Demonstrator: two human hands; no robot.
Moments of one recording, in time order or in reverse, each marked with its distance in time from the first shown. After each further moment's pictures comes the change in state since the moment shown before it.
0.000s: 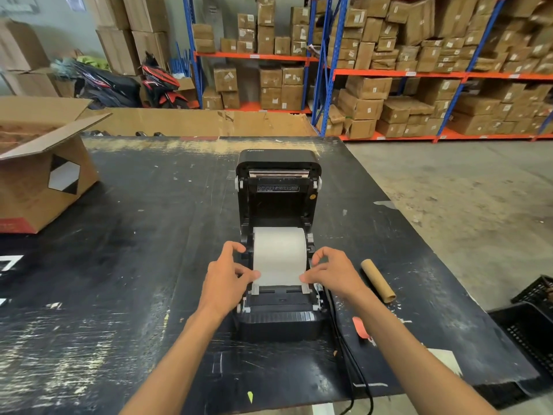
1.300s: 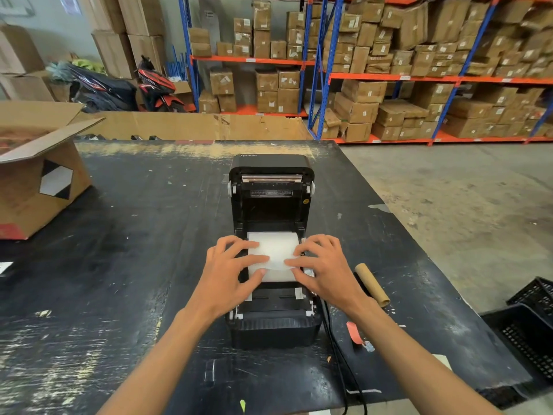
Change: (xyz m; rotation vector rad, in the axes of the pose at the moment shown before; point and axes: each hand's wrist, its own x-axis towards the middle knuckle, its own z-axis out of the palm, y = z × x) left_hand 0.015 0.001 -0.002 0.404 0.035 0.591; right_hand 0.015 0.012 -0.002 -0.639 0.321 -0.966
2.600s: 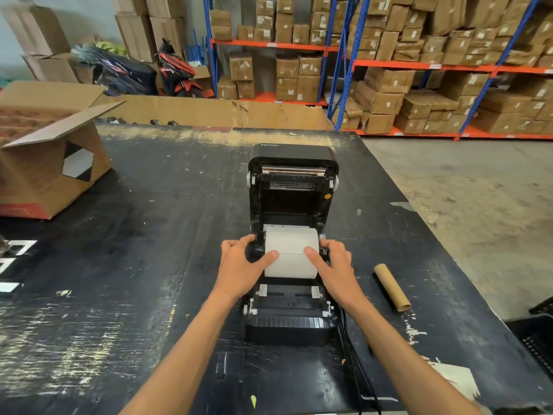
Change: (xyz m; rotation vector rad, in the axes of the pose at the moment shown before) left_hand 0.014 0.008 0.003 -0.473 -0.067 -0.700; right_hand 0.007 -0.017 0.023 0.592 -0.126 0.807
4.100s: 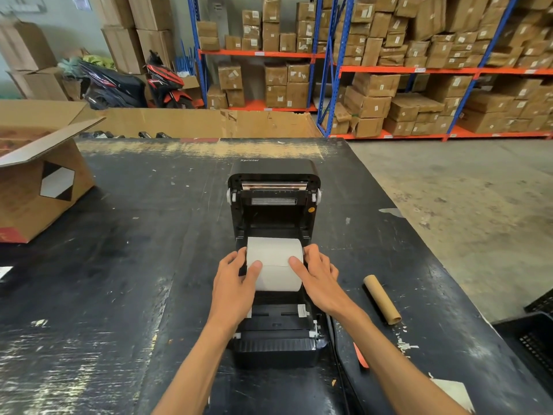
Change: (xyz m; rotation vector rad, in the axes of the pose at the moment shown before) left_hand -0.010 0.017 0.022 -0.108 0.084 0.028; right_hand 0.017 0.000 -0.006 -0.100 -0.201 -0.010
